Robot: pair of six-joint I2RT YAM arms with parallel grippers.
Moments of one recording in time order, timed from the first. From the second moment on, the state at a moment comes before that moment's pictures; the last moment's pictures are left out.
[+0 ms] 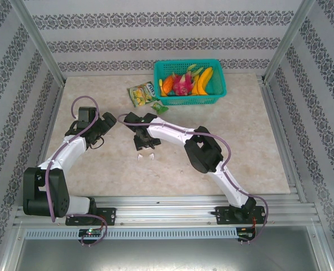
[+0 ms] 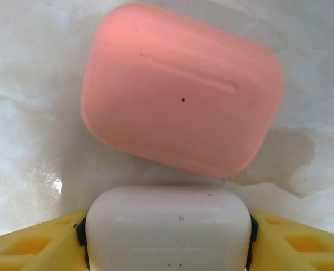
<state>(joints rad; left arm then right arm) -0.01 1.35 0.83 -0.32 0.05 -0.82 0.90 2.40 2.02 -1.01 0.12 0.60</state>
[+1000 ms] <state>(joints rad) -0.10 1.35 0.85 -0.27 0.09 -0.83 0.75 2.08 1.64 -0.86 0.14 0.64</state>
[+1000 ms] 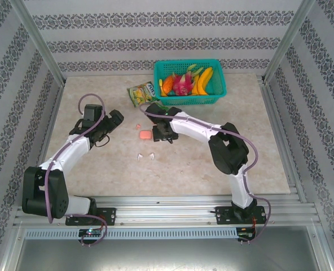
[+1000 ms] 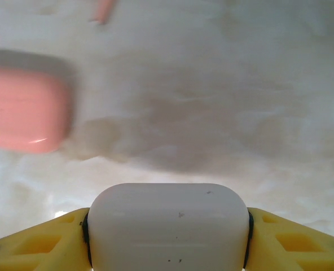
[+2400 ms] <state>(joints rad) -0.68 1.96 1.03 0.49 0.11 -0.93 0.28 1.89 1.23 -0.36 -0.36 1.25</state>
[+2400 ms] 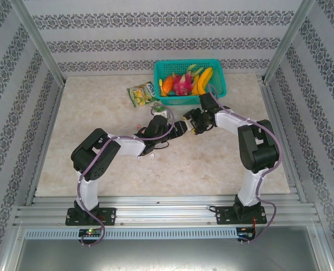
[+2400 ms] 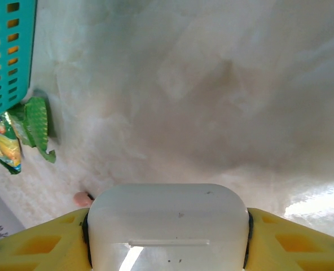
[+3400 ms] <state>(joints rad) -0.69 2.14 1.18 0.59 0.09 -0.97 0.28 1.85 1.19 -0.31 -0.38 1.31</state>
